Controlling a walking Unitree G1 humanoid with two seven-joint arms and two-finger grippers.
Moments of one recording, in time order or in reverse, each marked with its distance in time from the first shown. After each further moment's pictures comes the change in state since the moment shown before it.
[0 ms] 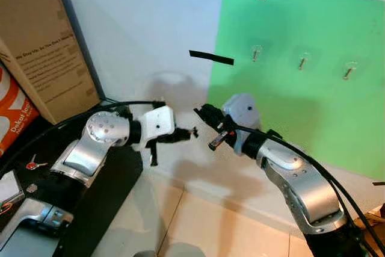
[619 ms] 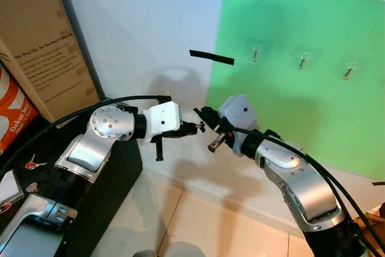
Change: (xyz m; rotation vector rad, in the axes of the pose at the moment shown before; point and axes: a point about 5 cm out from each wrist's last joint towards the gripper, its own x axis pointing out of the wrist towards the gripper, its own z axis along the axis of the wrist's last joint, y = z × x) left arm 0.004 0.004 0.010 0.043 -0.027 0.006; right arm 0.002 0.000 -0.005 -0.036 0.040 0.021
